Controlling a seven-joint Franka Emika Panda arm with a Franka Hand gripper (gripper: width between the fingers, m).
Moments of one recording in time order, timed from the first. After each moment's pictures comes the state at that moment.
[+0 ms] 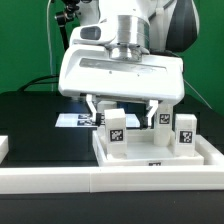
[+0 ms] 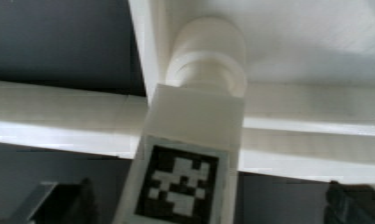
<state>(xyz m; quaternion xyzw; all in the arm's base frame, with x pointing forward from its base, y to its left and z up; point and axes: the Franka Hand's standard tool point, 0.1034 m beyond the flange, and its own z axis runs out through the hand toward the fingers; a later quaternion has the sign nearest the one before) 0.605 -0.005 0.077 0.96 0.04 0.25 0.05</state>
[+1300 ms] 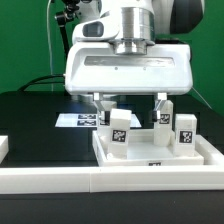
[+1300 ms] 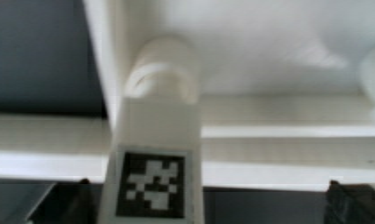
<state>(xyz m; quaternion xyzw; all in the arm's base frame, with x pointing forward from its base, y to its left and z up) 0.601 0.011 0.083 0.99 0.03 0.15 -0.01</state>
